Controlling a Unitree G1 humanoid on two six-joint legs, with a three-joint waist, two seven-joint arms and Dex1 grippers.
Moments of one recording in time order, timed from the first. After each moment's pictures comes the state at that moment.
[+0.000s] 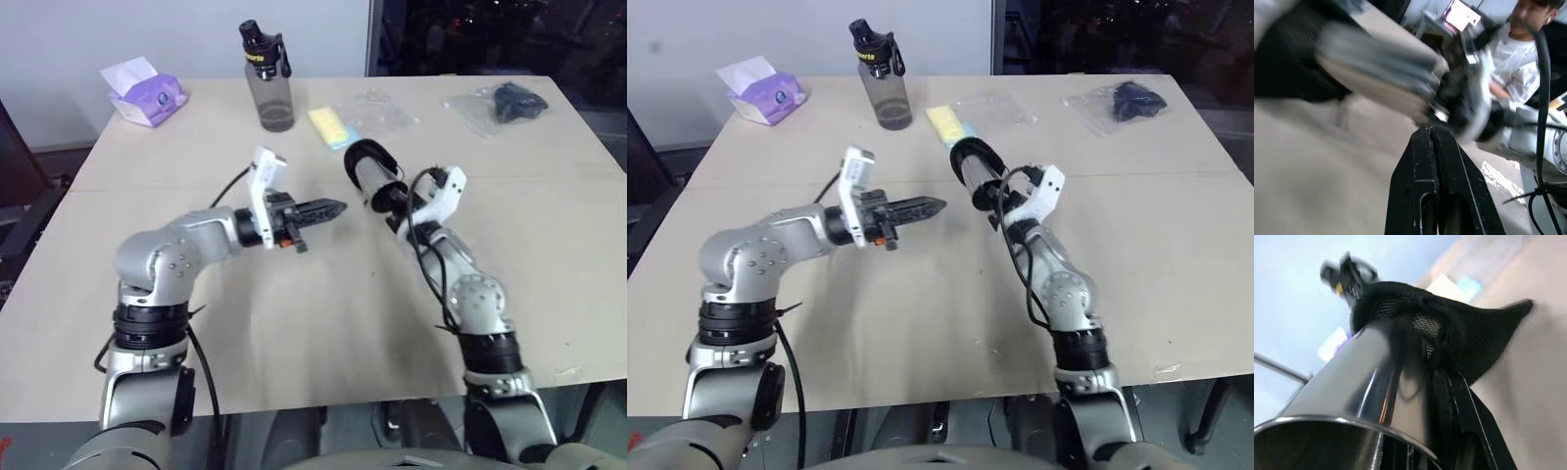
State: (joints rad) left arm -0.60 0.56 0.13 -0.13 -0.83 1.03 -0.81; right arm -0.43 -0.06 0.01 -0.17 0.91 0.58 -0.13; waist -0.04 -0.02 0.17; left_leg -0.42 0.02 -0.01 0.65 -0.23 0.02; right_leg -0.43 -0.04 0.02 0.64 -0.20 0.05
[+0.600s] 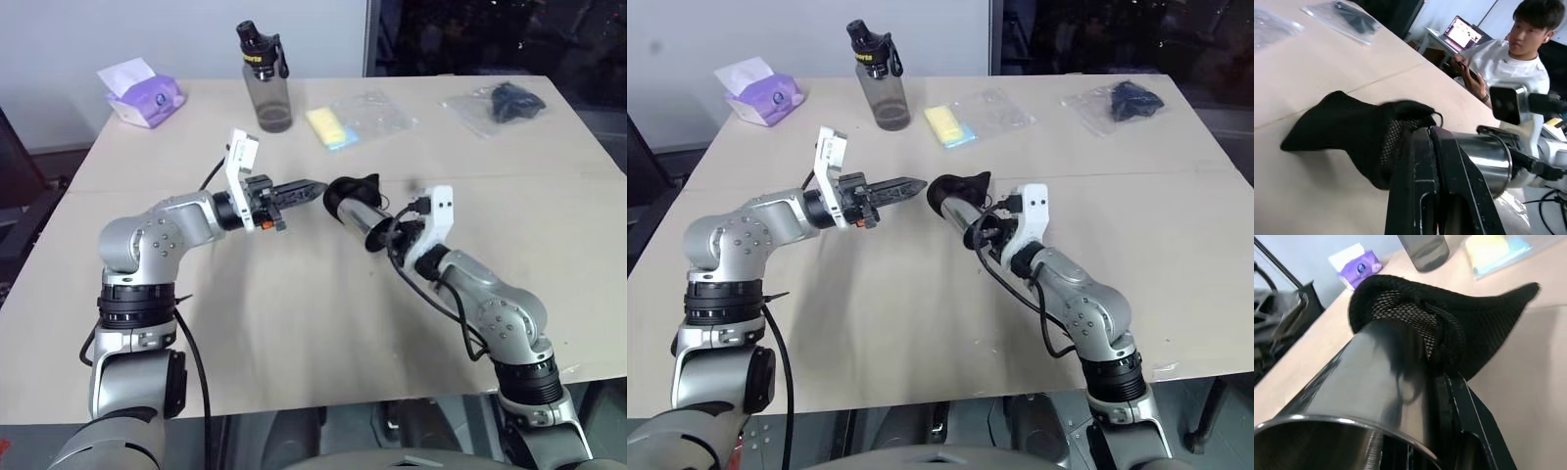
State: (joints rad) left arm -0.67 0.58 0.14 0.02 -0.79 0.99 -0.85; right arm -0.35 -0.17 0.11 -0.35 0.79 0.76 0.01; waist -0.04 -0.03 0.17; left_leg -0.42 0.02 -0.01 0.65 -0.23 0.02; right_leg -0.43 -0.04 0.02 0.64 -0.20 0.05
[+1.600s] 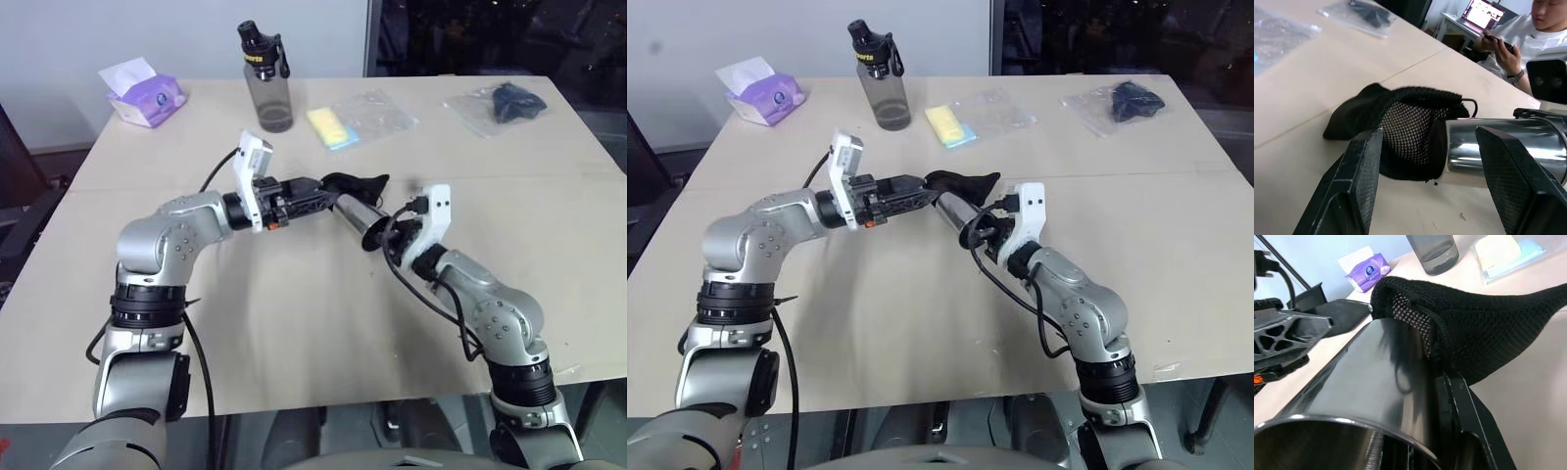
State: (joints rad) left arm -0.66 0.57 0.07 0.02 -0.65 0.84 -0.89; right arm -0.35 -0.10 0.09 -0.37 0.74 0.78 0.05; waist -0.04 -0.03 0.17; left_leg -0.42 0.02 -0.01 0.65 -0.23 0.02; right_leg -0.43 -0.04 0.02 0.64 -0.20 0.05
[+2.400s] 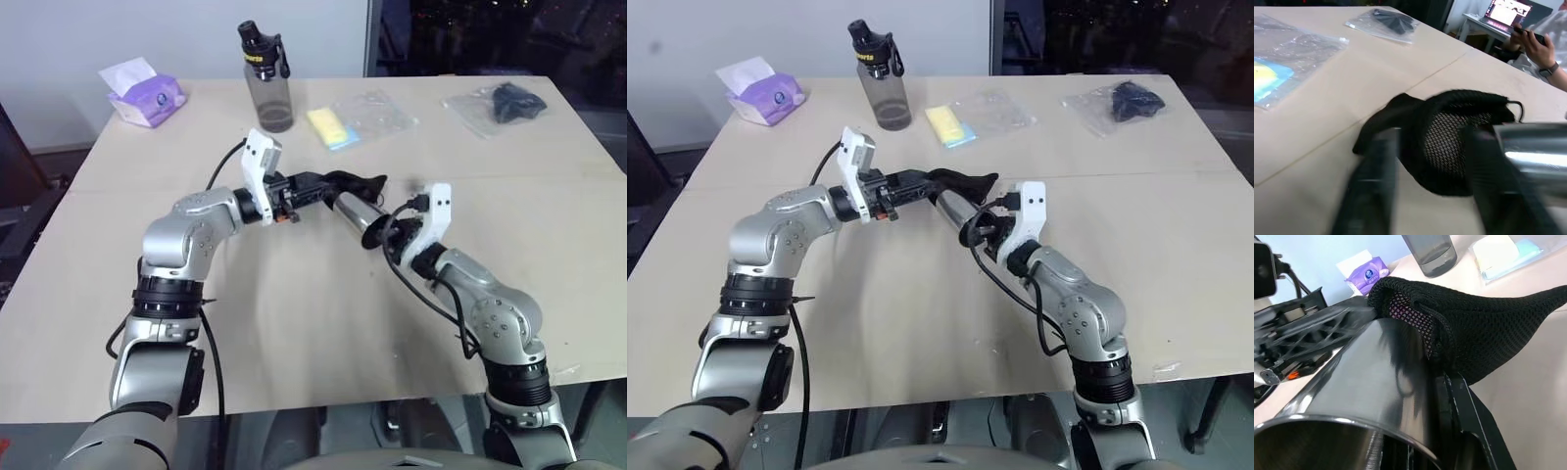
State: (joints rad) left arm -0.71 0.50 0.03 0.16 -0.51 0.67 -0.86; right arm -0.35 -0.06 0.06 -0.37 0.72 0.81 0.06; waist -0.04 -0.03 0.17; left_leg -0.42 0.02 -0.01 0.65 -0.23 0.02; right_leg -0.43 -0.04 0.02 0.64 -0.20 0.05
